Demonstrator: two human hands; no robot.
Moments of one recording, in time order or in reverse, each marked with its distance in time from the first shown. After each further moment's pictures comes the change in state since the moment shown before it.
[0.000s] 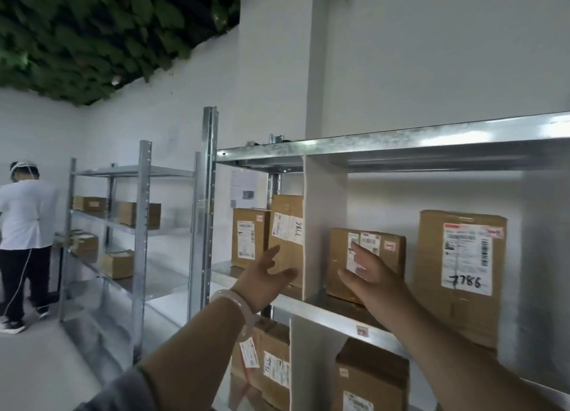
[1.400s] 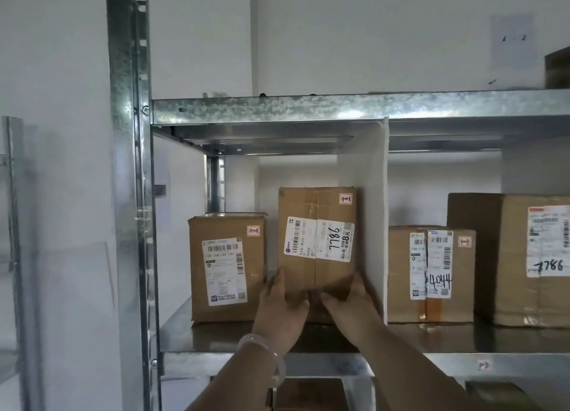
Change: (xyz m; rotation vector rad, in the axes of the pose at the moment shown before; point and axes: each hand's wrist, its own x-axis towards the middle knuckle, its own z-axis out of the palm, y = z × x) left_hand 0.273 -0.186 -0.027 -0.104 -0.391 0.223; right_hand 0.220 0.042 0.235 -0.113 0.541 0.582
